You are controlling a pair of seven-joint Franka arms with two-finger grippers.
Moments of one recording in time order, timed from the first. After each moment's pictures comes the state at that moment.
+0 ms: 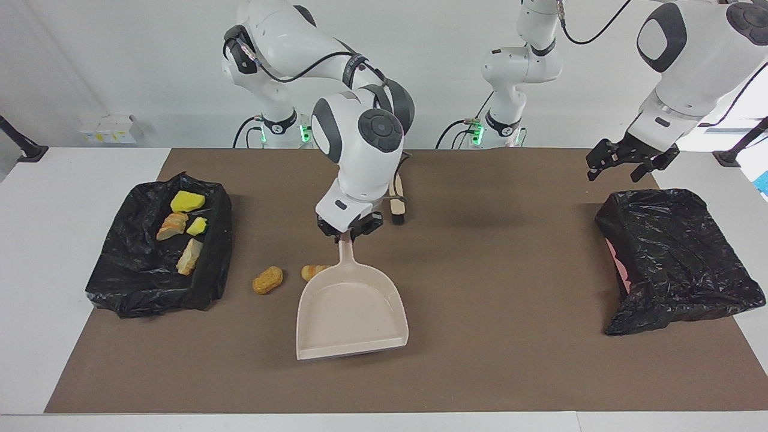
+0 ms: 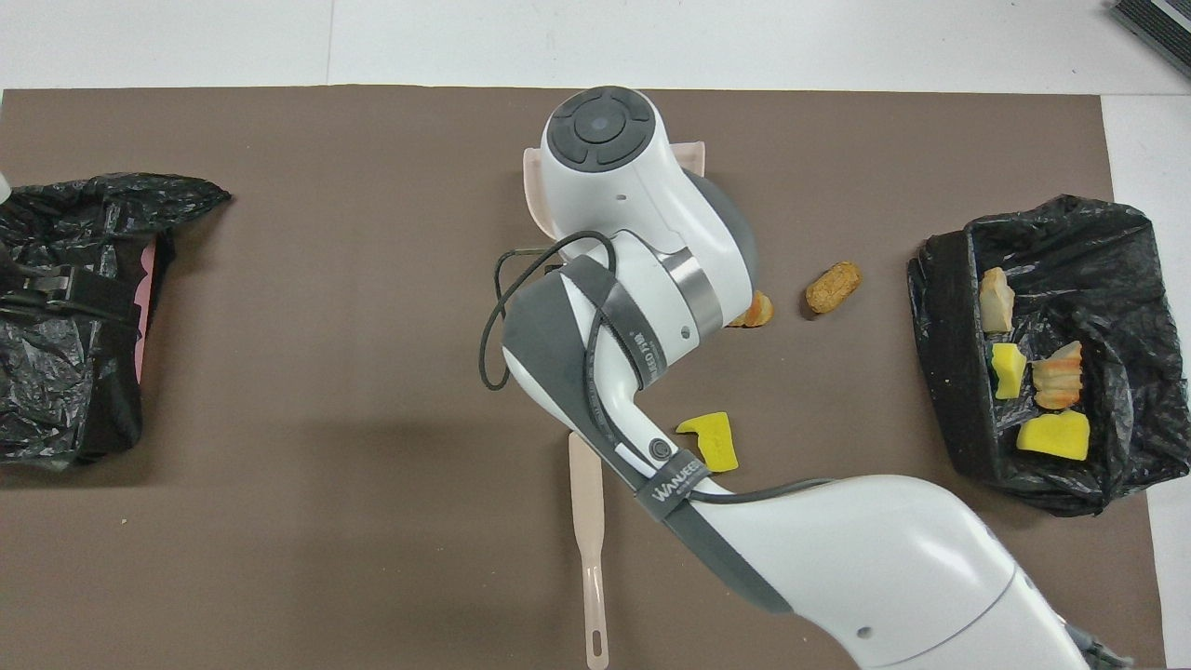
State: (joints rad) left arm -0.03 0.03 0.02 -1.60 -0.01 1.58 0.09; right arm 0.47 0.73 0.15 -0.99 -0.07 1.58 0.66
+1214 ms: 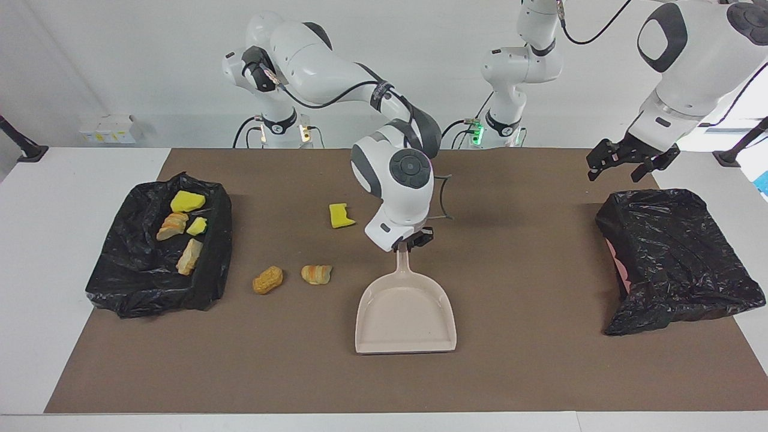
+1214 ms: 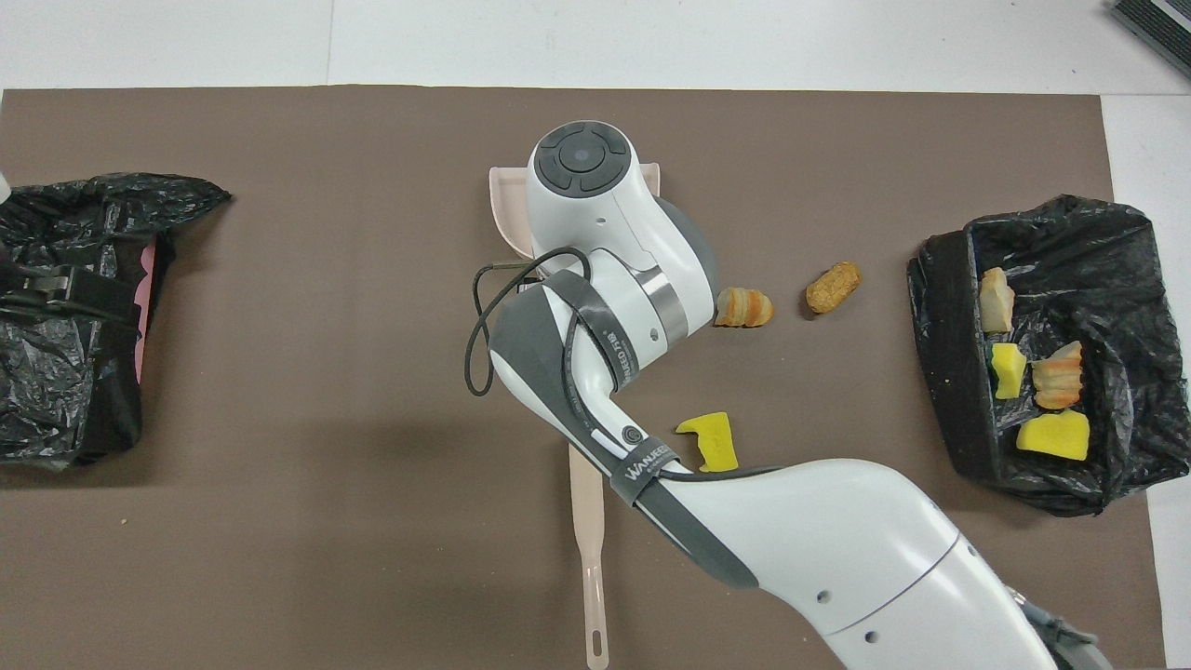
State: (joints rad) left arm -0.03 0.03 0.02 -1.60 -0.01 1.58 0.09; right arm 0.47 0.77 0.15 -1.05 -0.02 1.72 0.60
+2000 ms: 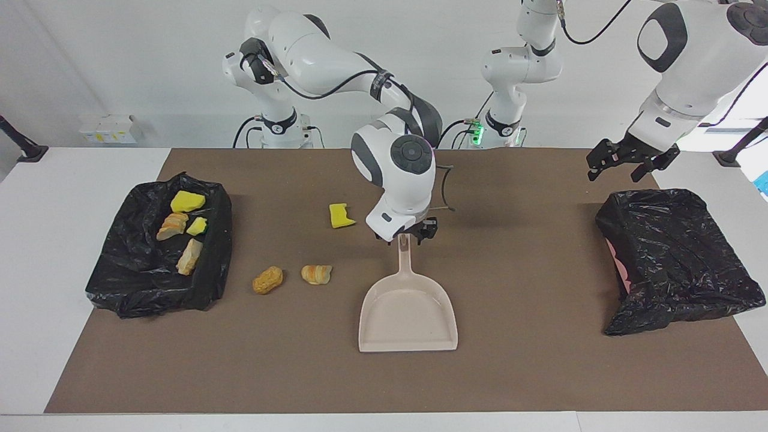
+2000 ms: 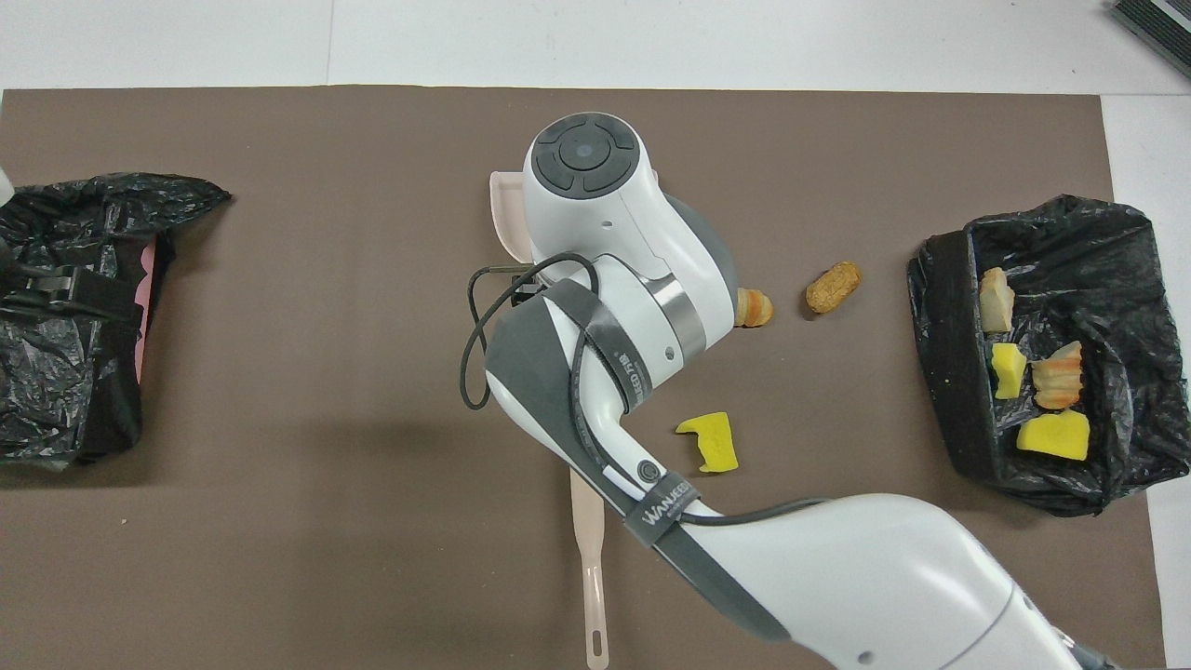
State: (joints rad) left arm -0.03 0.03 0.02 -1.60 -0.01 1.58 0.09; right arm 0.48 0.65 0.15 -1.08 -0.02 1.63 0.64
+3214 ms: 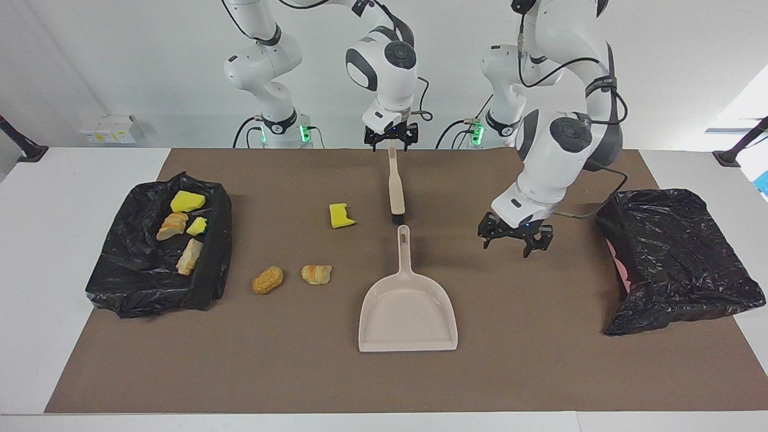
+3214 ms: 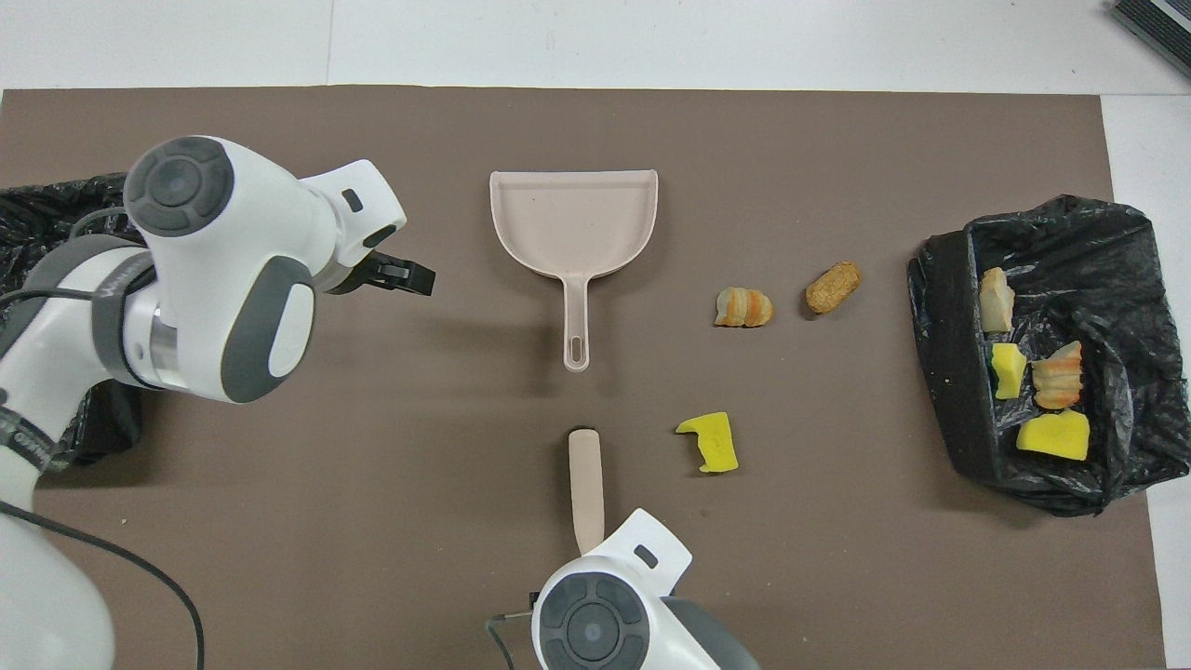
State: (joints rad) left arm -0.33 0.28 -0.02 -1.77 -0.05 2.16 -0.04; right arm 0.74 -0.06 0.16 -2.26 0.13 2.05 0.81
